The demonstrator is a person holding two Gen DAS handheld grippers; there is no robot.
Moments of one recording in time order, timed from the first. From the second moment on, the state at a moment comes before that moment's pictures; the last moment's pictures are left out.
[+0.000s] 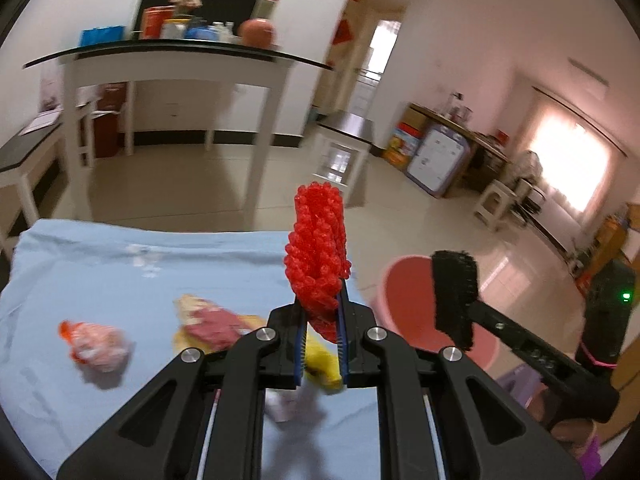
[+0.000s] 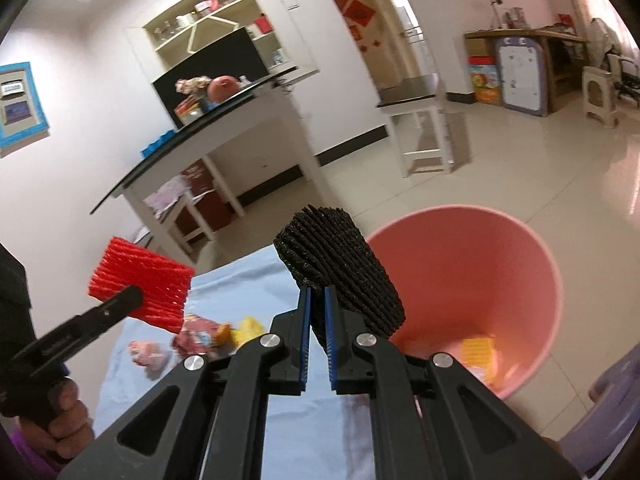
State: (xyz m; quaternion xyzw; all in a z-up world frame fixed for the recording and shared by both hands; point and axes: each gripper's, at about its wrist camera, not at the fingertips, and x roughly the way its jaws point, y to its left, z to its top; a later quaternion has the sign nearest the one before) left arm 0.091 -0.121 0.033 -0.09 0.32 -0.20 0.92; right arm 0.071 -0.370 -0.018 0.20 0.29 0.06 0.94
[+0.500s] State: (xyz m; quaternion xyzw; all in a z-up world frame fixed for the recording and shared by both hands) left arm 0.105 -0.232 0.004 -0.03 0.37 -0.28 0.88; right arm 0.062 -0.432 -0.058 0.22 0.30 -0.02 0.93
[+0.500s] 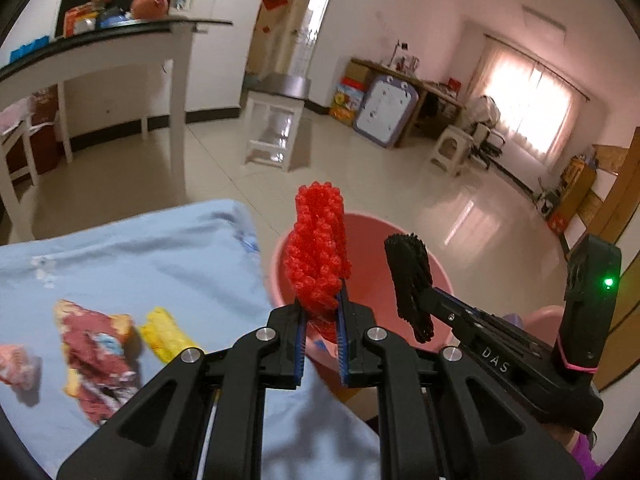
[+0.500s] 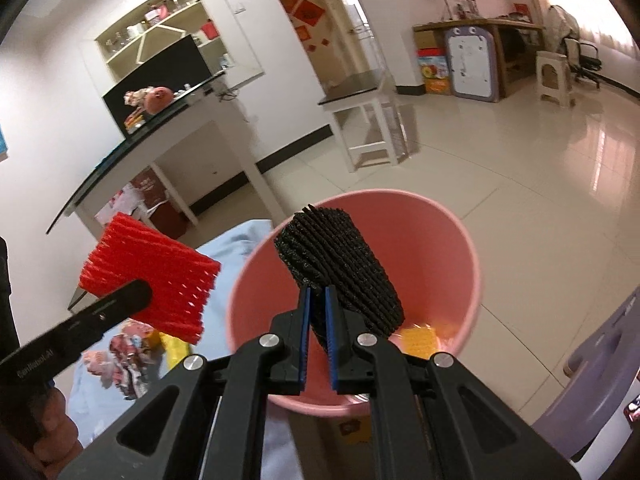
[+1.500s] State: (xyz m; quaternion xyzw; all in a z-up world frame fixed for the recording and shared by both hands) left arm 0.116 -0.255 -0.022 0.00 0.39 -0.29 0.87; right arm 0.080 -0.434 -0.072 0.22 0.32 -0.04 0.92
